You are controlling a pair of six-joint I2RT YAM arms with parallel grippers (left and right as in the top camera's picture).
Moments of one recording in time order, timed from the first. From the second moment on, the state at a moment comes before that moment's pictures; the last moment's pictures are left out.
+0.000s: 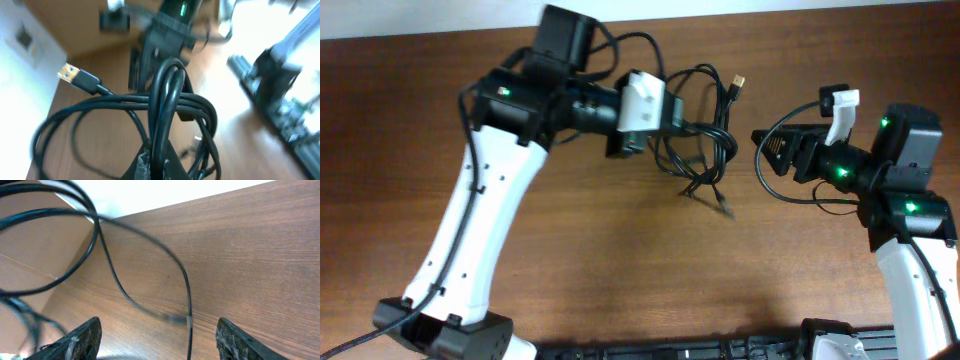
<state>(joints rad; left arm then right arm) -0.40 1.70 1.91 -1.13 1.04 1.13 -0.17 1.10 0.96 -0.50 -0.82 0.16</state>
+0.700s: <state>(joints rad) -0.45 1.70 1.91 -1.08 1.41 1.13 -0.18 1.10 0.96 -0.22 -1.16 0.29</state>
